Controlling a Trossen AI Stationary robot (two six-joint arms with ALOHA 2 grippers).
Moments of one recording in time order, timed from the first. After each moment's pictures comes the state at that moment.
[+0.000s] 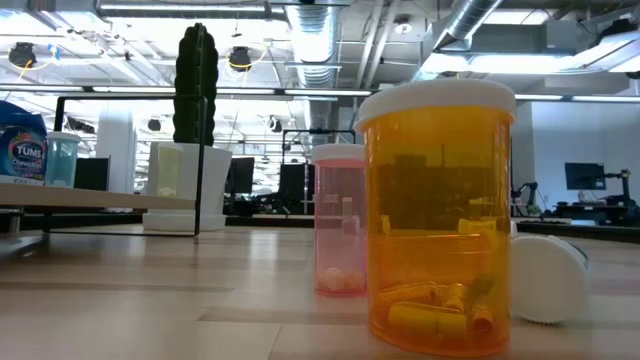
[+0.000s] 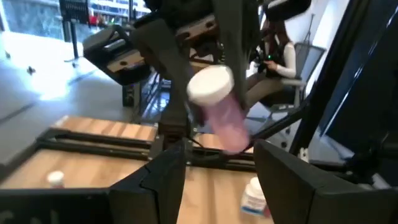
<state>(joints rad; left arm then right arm) -0.12 1.49 1.19 0.24 -0.09 -0.18 0.02 1.28 1.46 -0.68 -0.29 0.49</state>
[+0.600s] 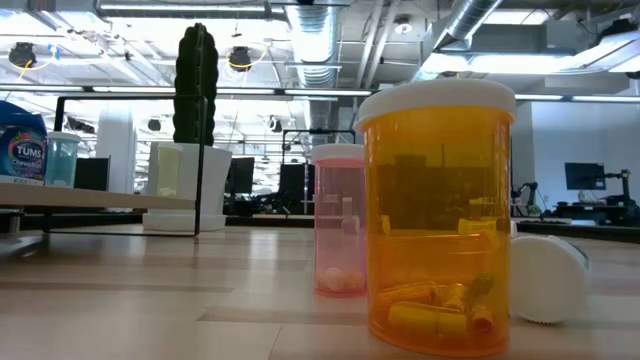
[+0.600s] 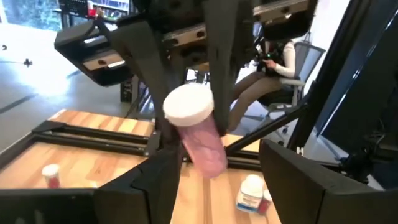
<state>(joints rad) -0.13 1.49 1.19 0.23 -0.10 -0.20 0.01 1.32 1.47 -0.64 -0.21 0.42</state>
